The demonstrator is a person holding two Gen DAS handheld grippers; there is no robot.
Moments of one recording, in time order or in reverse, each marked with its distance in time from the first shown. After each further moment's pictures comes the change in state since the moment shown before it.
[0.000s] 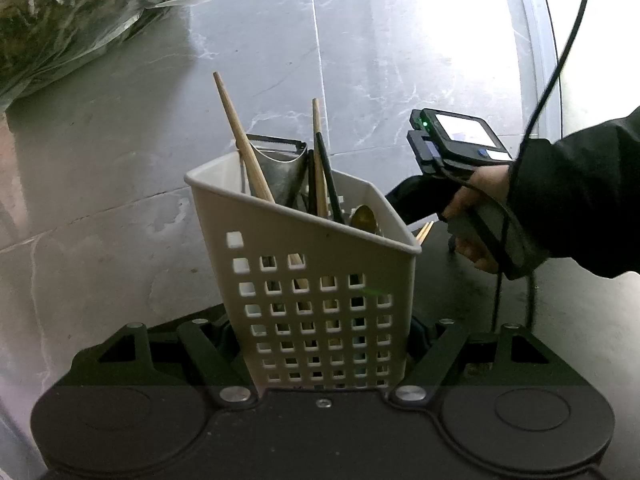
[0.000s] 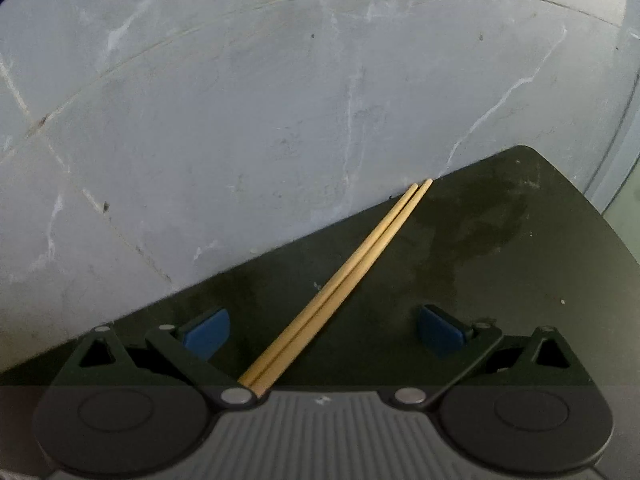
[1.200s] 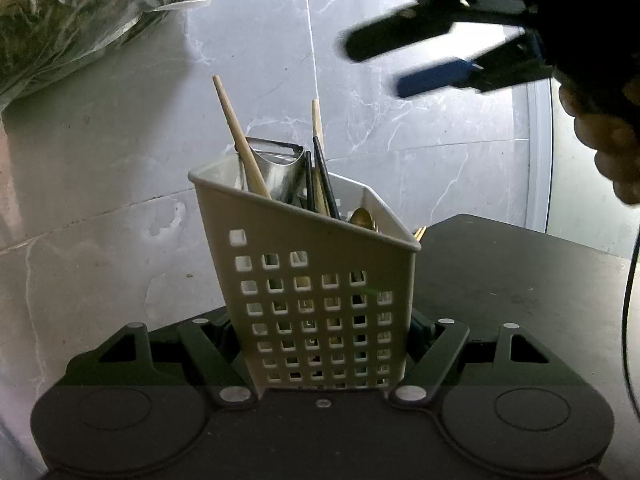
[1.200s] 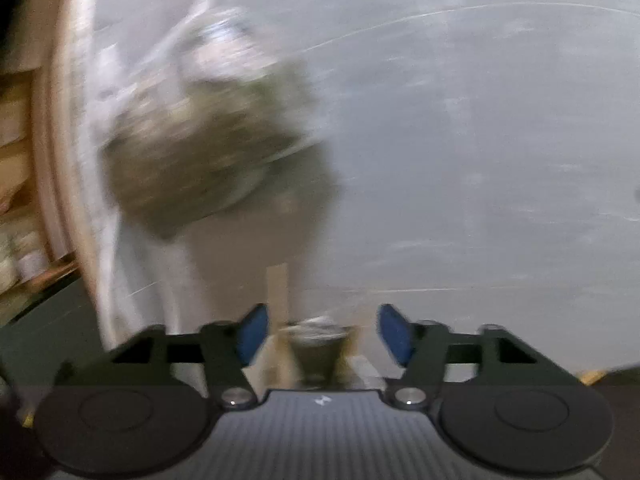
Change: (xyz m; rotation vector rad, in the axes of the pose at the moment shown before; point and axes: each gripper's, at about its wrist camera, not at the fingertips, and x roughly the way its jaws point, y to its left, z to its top) left arm -0.002 0.008 -0.009 0.005 -0.021 -0.027; right arm -0.221 -0.002 -0.090 -0.427 -0.527 0.702
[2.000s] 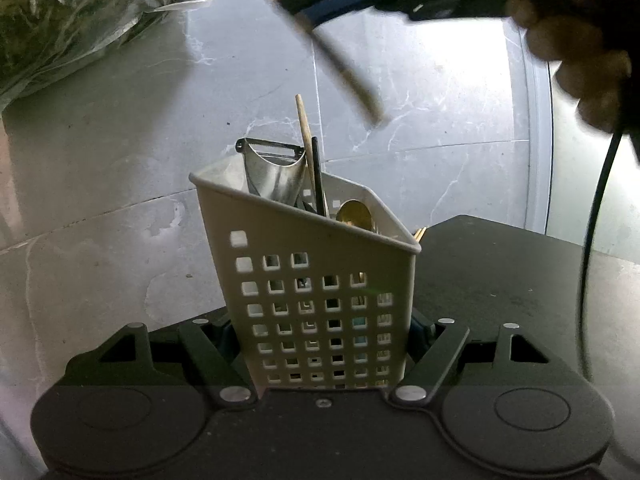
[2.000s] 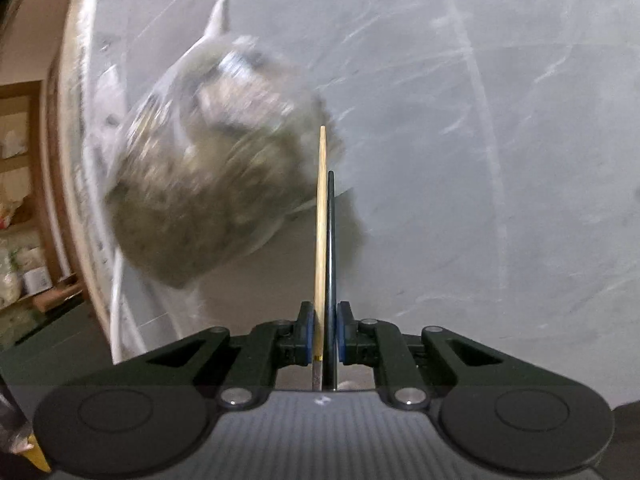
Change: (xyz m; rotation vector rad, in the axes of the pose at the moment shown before) left arm 0.000 0.006 -0.001 -0.001 -0.004 -0.009; right arm 0.030 0.033 0.037 -0.034 -0.034 0.095
